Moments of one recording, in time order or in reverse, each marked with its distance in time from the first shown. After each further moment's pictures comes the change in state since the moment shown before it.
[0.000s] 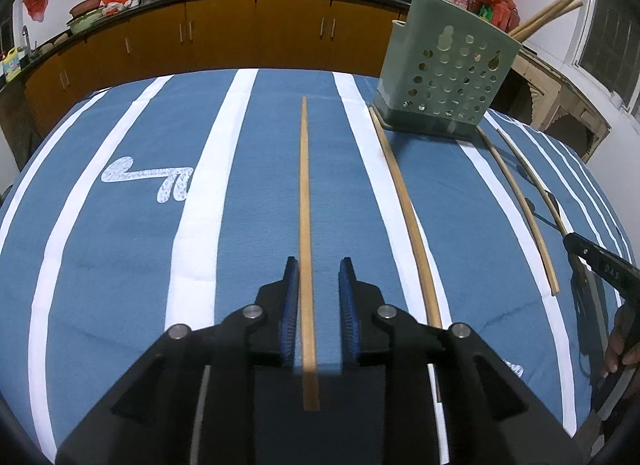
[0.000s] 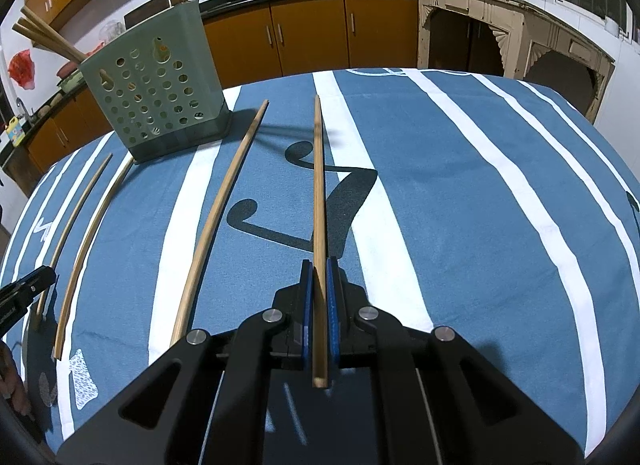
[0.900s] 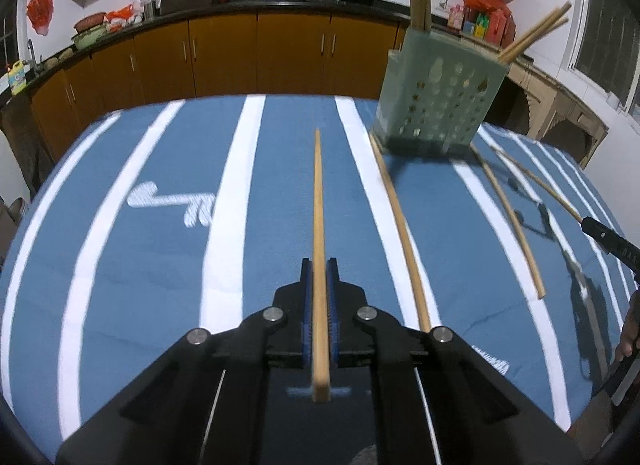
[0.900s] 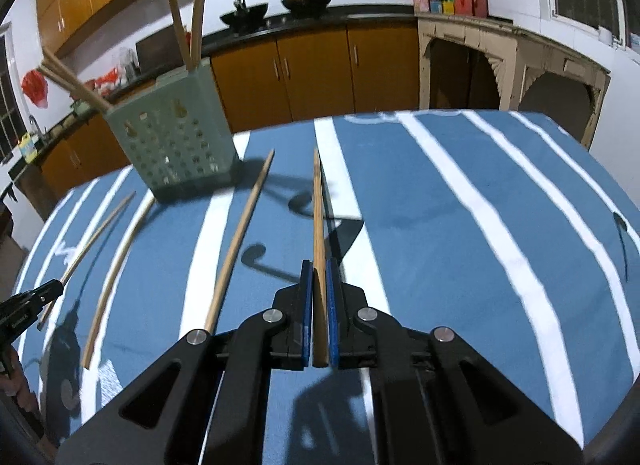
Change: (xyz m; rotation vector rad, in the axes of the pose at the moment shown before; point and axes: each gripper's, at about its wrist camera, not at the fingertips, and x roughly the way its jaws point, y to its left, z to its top) left arm -0.034 0.003 0.008 0.017 -0.064 0.016; right arm -0.046 -0.012 0.016 0.009 -0.136 0.039
